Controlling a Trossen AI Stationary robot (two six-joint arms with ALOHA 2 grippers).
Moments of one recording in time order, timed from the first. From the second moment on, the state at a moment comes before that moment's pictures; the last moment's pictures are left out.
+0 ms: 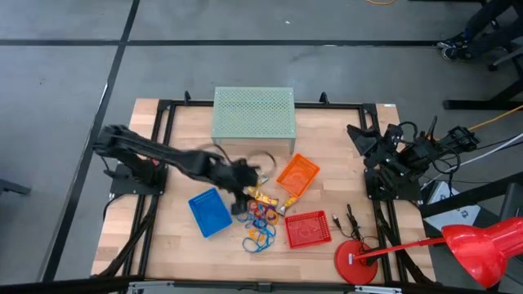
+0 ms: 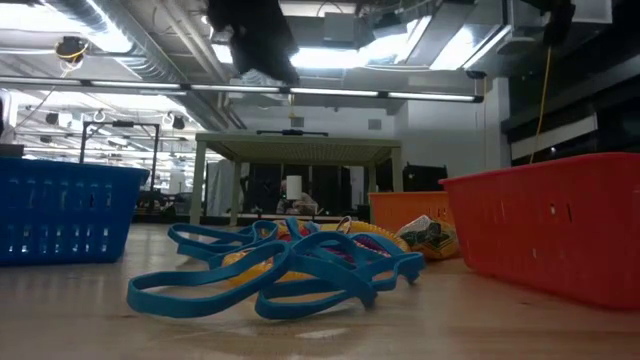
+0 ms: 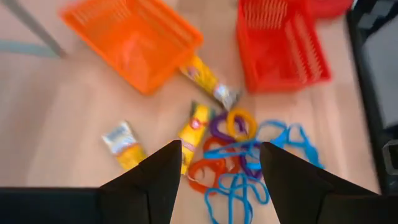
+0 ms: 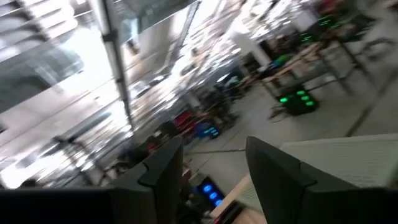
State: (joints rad) left arm -0.21 1.55 1.24 -0.52 -0.07 -0.28; right arm 0.47 0.46 0.43 0.52 0.92 0.33
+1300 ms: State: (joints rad) left arm -0.63 2.05 1.56 -0.71 -0.27 -1.21; right arm 0.47 0.46 0.43 0.33 0.72 0.46
